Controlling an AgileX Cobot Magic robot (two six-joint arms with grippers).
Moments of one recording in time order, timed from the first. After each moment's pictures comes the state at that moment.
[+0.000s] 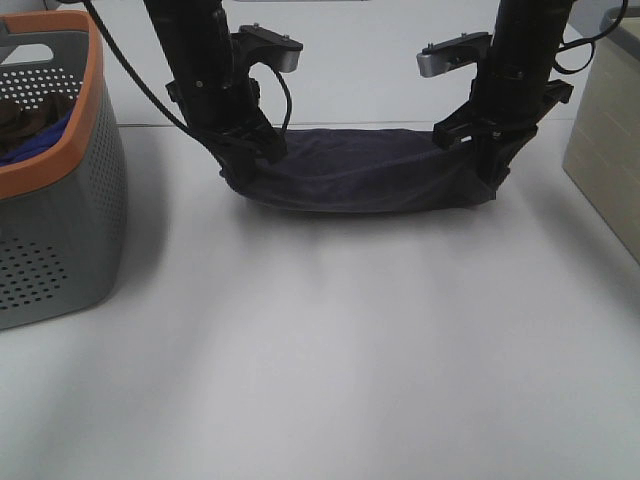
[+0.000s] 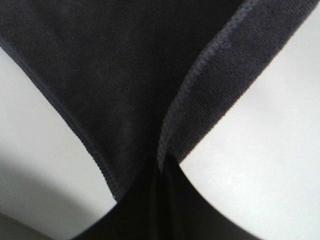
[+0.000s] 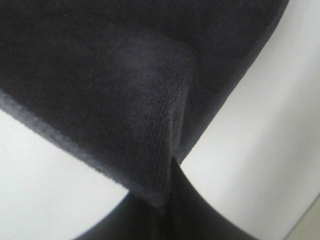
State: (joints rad) left arm -0.48 2.28 -2.02 -0.09 1.21 0.35; right arm 0.25 2.18 -1.81 0.00 1.21 -0.25
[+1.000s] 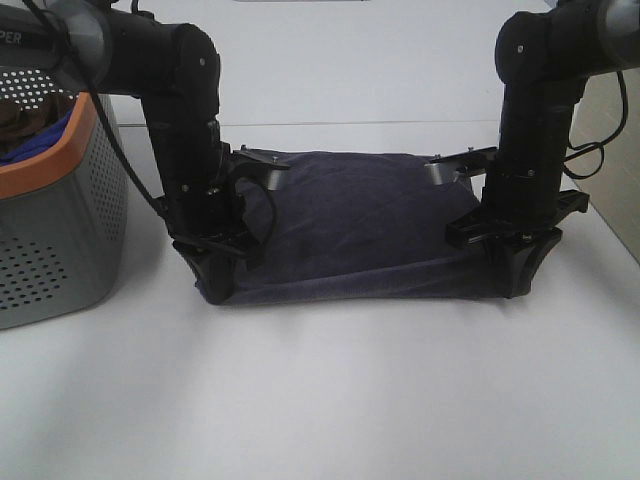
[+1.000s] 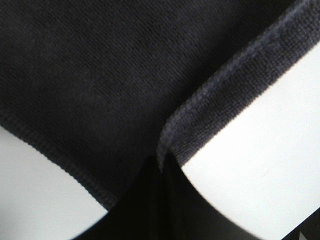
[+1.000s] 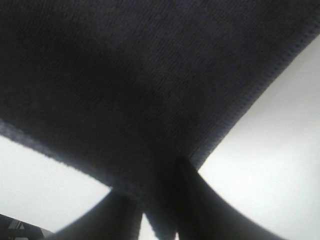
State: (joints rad) left arm -0.48 2.27 -1.67 -0.20 1.21 0.41; right arm 0.25 2.15 -1.46 0.07 1.21 -0.23
